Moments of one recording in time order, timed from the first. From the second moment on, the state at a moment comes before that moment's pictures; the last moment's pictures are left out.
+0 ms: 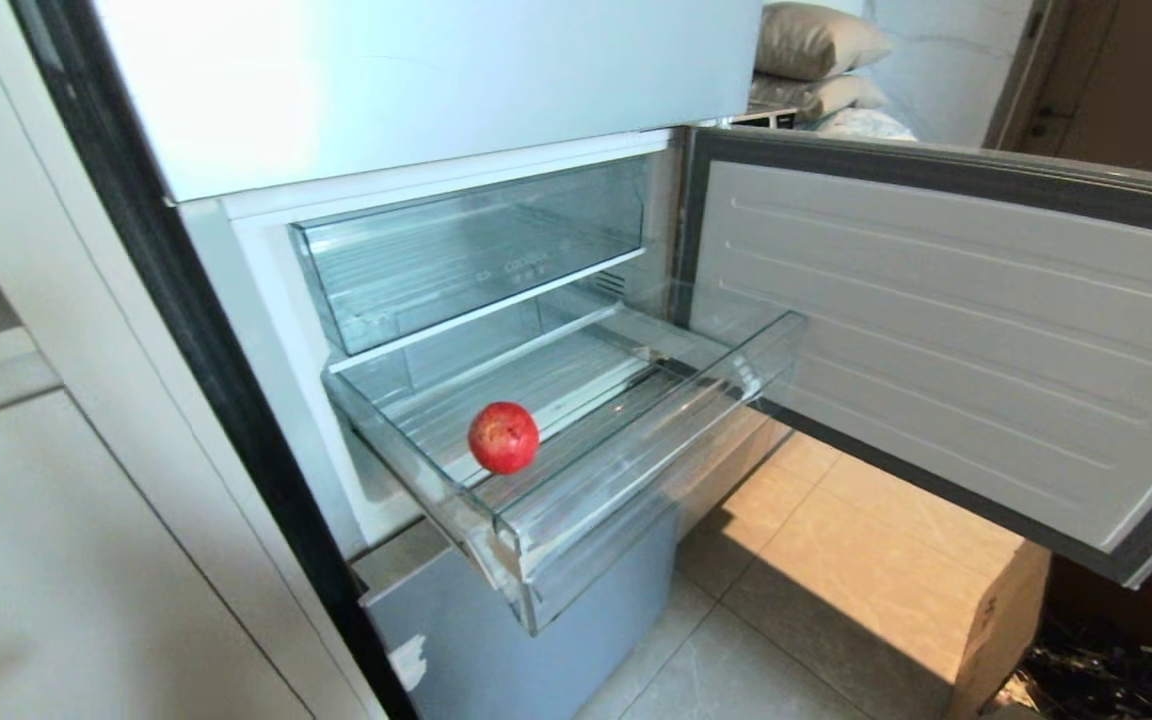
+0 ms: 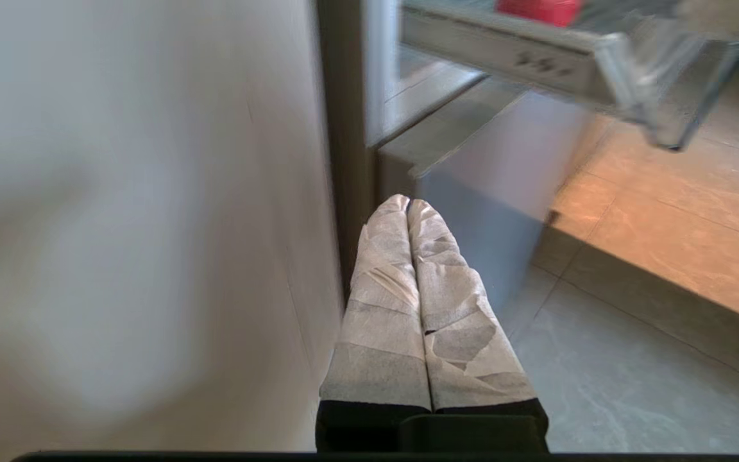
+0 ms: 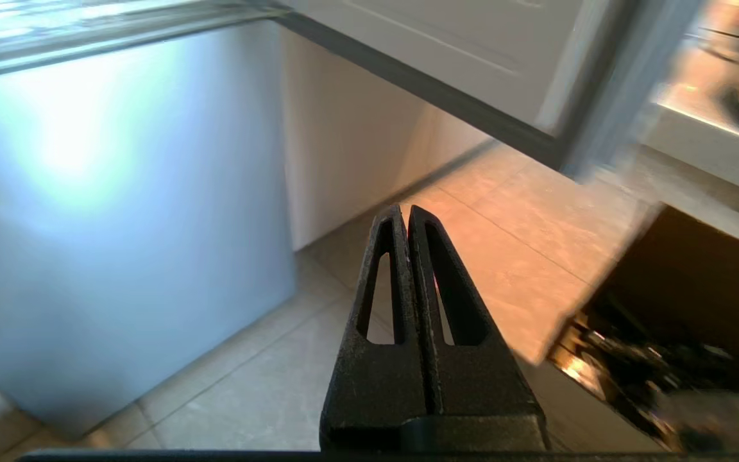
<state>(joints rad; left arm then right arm) 0.00 0.00 0.00 0.00 0.00 0.01 0.01 0.00 0.00 0.00 0.01 -0.05</state>
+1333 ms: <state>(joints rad) 0.00 0.00 0.00 0.00 0.00 0.01 0.01 0.15 0.00 0.00 0.02 -0.09</state>
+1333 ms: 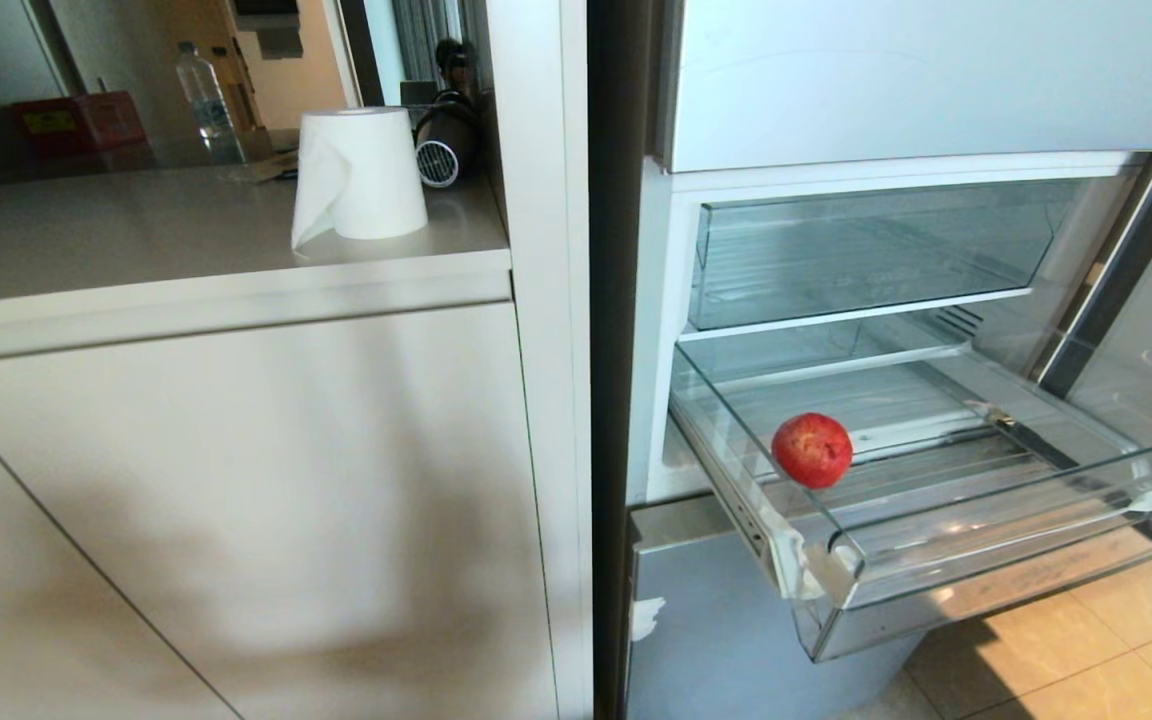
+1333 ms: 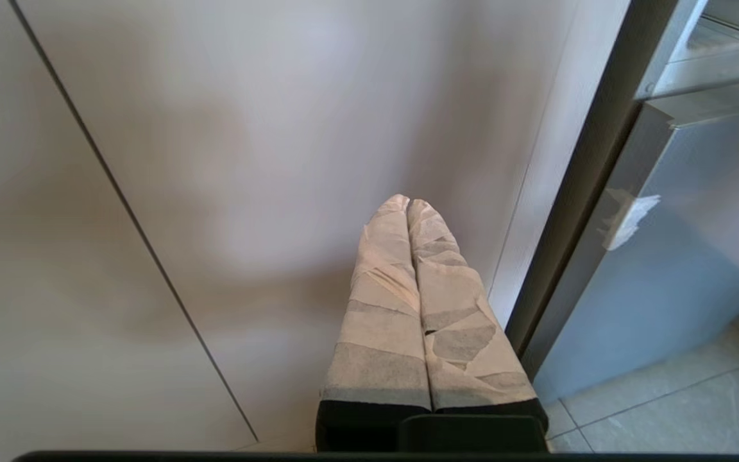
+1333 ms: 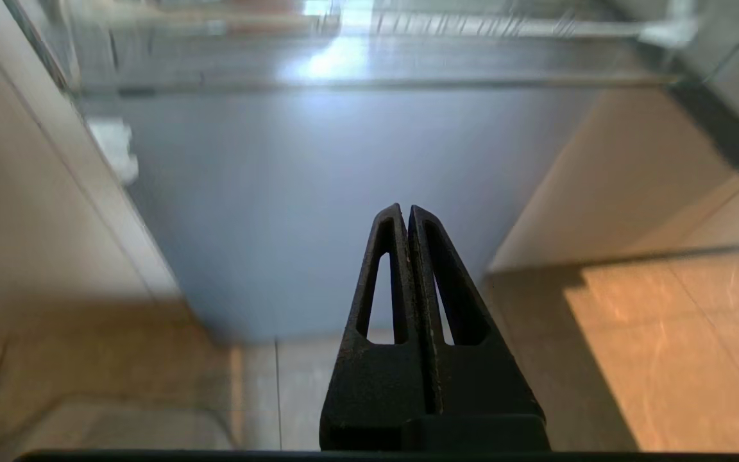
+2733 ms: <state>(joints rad) 0.00 0.00 0.00 0.00 0.00 0.01 0.18 1.50 -1.21 0.33 0.15 0.24</state>
